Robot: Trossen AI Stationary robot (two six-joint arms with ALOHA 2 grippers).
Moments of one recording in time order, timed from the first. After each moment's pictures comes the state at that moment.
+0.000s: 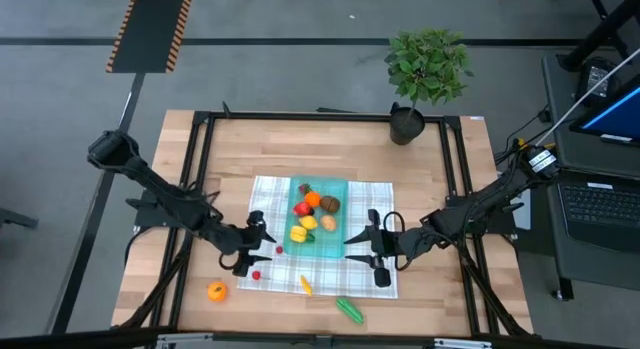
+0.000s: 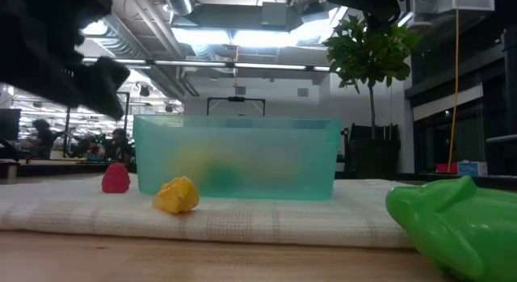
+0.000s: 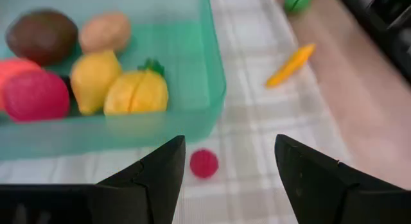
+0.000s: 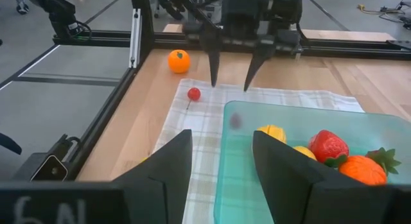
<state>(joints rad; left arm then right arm) -0.57 1.24 0.44 0.11 -0.33 -0.29 0.54 1.42 0.77 0.30 0.42 0.17</state>
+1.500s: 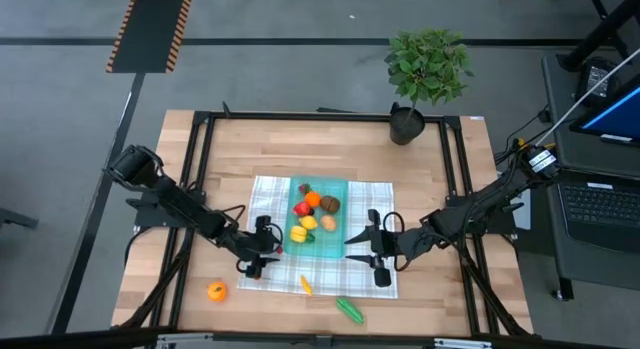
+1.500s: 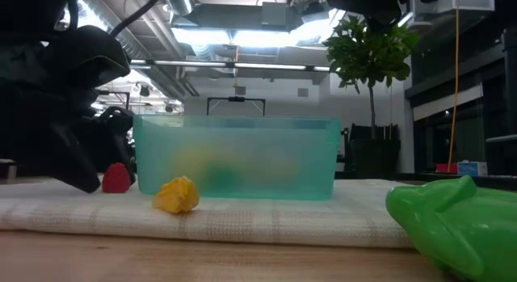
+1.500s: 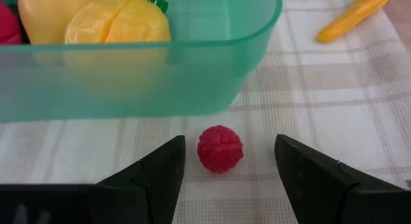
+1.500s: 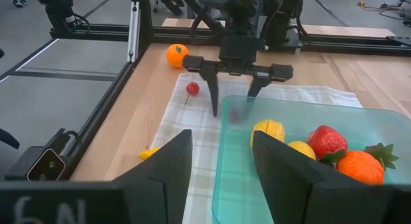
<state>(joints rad) -0.53 1.55 0.44 0.32 -0.33 -0.34 0.54 1.42 0.77 0.28 0.42 0.17</state>
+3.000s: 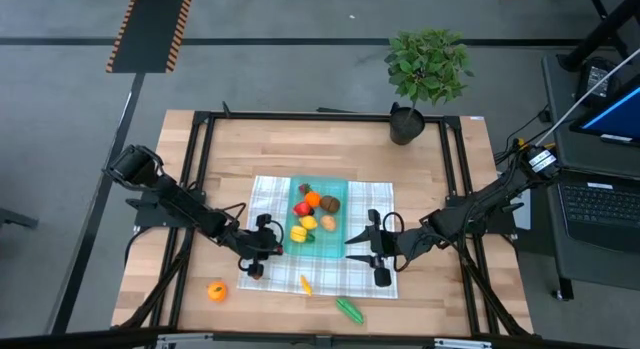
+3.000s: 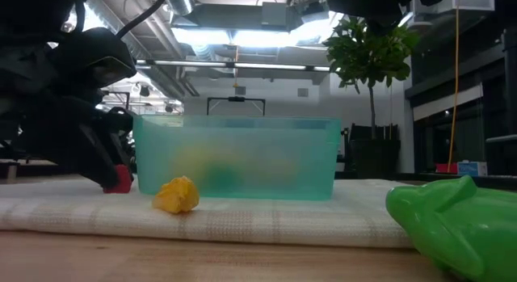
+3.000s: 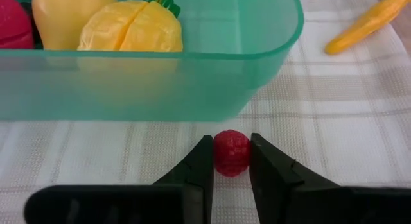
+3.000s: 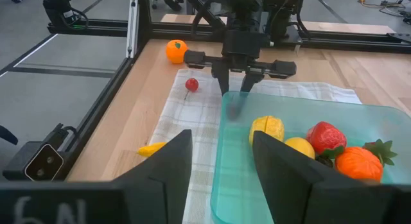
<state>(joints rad) -0.51 1.55 0.44 0.32 -0.32 -0.36 0.54 1.42 0.77 0.27 0.42 0.18</state>
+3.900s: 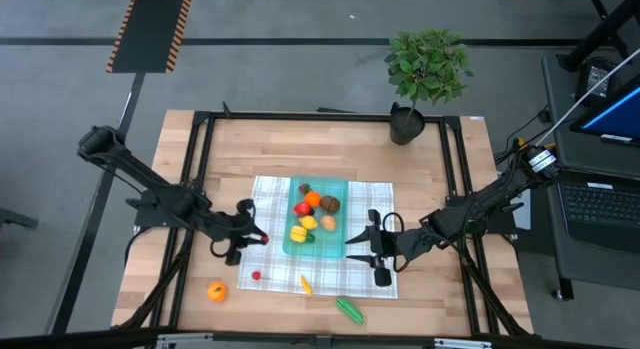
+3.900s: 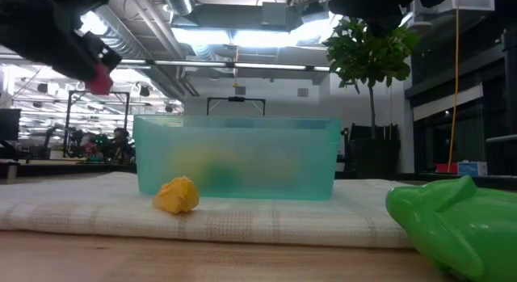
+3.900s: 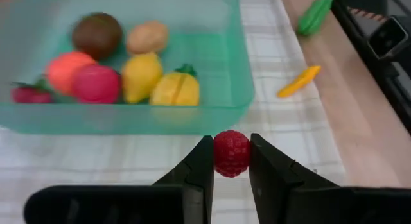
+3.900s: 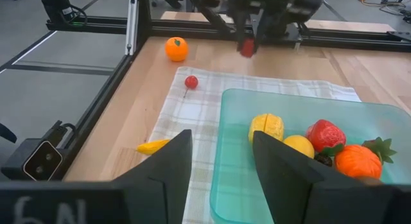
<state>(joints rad) -0.53 0.98 0.44 -0.12 -0.33 -0.35 0.54 1.42 0.77 0.26 0.42 0.18</state>
